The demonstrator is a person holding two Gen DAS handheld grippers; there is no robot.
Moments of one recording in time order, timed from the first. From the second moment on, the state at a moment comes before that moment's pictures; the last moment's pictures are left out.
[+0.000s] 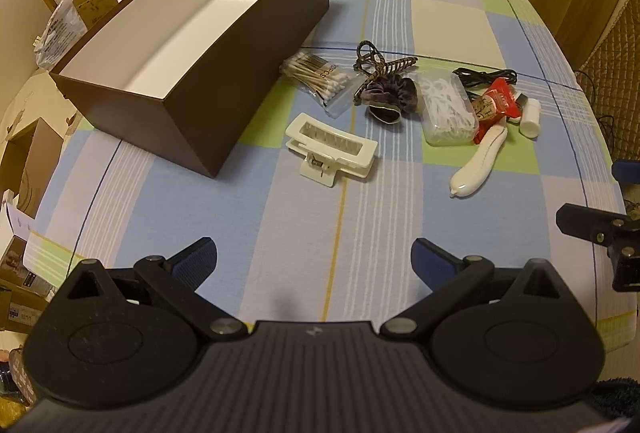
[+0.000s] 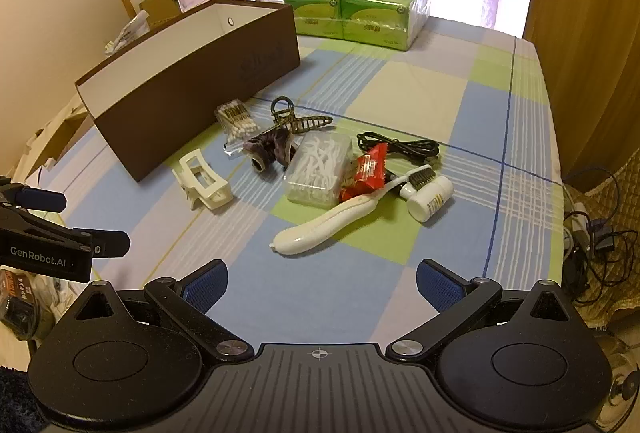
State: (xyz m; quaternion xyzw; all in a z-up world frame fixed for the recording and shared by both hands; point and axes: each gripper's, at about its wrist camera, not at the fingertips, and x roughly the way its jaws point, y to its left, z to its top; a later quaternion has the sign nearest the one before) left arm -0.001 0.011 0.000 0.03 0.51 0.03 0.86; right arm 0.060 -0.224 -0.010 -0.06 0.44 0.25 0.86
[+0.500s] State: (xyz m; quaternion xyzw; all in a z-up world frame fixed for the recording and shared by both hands) left arm 0.005 0.008 -0.001 0.04 0.51 0.03 0.86; right arm 0.068 -0.224 -0.013 -0.05 0.45 0.25 0.86
